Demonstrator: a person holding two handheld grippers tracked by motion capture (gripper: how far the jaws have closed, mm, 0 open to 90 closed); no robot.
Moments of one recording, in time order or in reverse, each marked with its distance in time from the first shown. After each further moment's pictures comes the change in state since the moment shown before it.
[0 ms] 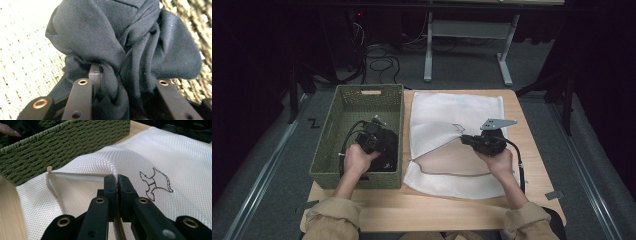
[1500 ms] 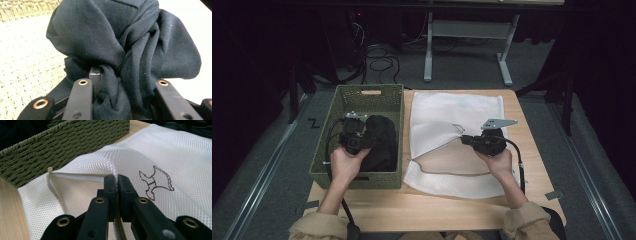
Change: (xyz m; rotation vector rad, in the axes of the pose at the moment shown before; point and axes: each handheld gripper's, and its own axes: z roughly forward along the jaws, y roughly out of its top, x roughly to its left) left arm -0.010 -0.029 -0.076 -0.355 -0.054 -0.055; right arm -0.004 -0.003 0.002 -0.002 0.011 0.034
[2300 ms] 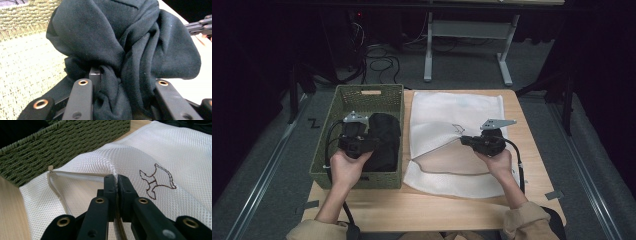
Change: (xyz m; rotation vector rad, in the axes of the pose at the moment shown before) left arm -0.027 -0.001 -0.028 -0.104 -0.046 0.046; right arm -0.001 -0.001 0.002 0.012 0.006 0.004
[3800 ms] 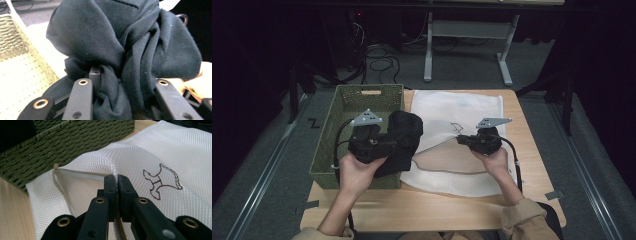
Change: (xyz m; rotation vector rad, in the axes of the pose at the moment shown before) left arm -0.065 0.020 -0.028 -0.077 -0.181 0.136; right arm 0.003 0.006 0.009 0.008 0.019 -0.008
